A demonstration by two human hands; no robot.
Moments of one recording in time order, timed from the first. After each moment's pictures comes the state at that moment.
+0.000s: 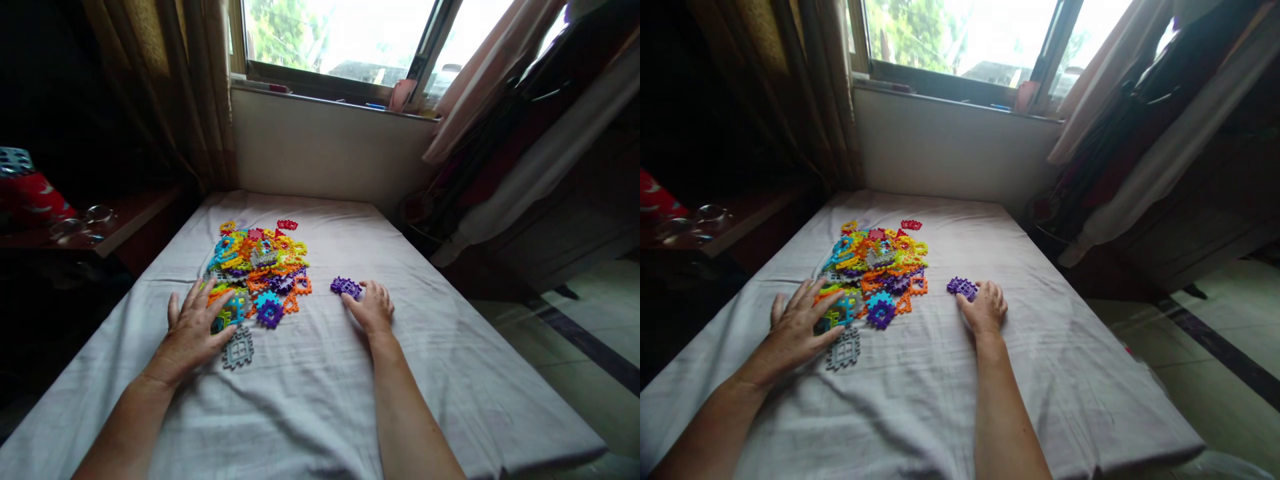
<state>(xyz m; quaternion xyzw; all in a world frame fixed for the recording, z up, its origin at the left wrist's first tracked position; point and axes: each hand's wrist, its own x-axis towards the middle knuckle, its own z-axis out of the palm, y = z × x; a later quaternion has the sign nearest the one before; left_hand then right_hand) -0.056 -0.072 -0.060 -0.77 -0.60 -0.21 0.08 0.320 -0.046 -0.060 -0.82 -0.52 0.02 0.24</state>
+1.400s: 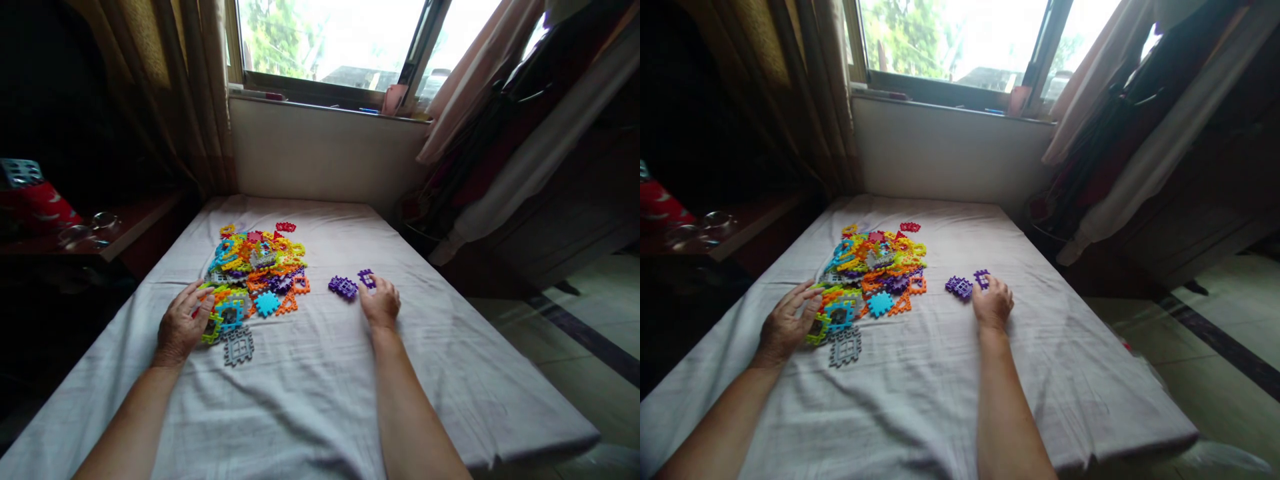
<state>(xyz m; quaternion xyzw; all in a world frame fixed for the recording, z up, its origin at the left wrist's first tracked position) -0.072 -0.055 -0.061 -0.67 -0.60 -0.43 0.02 0.328 -0.047 -0.048 -0.82 -0.47 -0.01 0.31</state>
